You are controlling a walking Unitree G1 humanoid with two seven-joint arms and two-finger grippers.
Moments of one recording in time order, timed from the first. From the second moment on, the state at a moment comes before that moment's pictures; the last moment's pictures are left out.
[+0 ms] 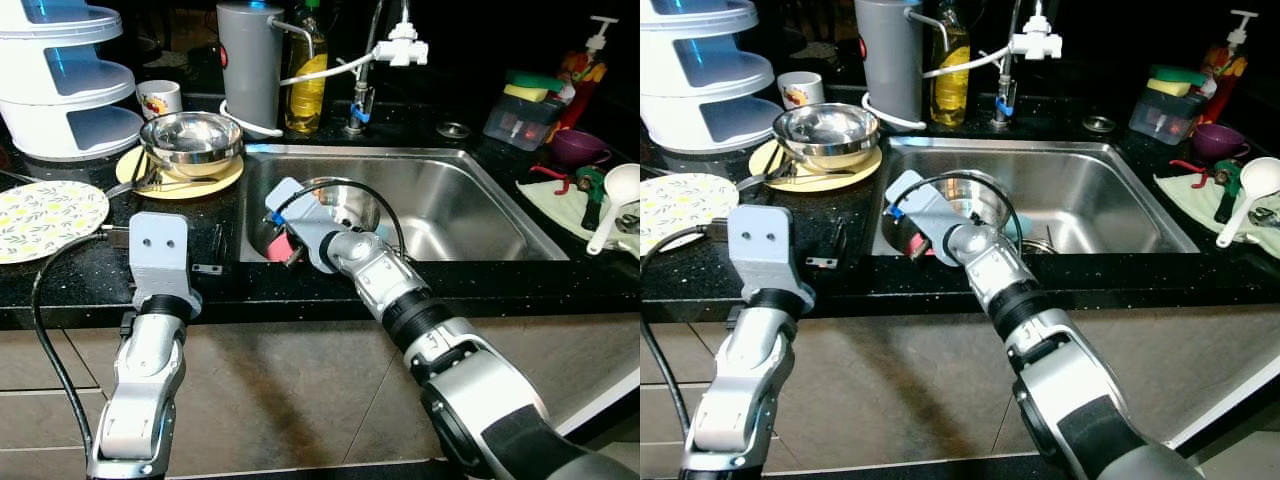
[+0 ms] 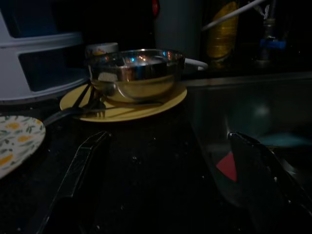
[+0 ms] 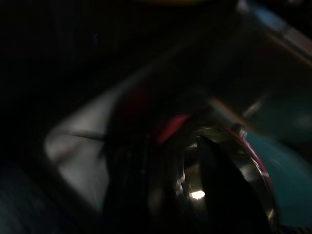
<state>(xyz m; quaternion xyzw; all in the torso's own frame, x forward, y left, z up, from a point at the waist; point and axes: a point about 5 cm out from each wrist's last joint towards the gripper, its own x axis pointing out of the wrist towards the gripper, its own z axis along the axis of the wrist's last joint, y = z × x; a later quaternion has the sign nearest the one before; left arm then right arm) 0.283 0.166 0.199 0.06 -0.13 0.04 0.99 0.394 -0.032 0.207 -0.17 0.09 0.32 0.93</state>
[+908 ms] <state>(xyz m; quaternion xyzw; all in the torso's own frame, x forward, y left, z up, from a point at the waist) 0.290 0.173 0.198 0.09 -0.12 0.05 0.99 0.345 -0.082 0.206 0.19 -0.09 0.35 0.91</state>
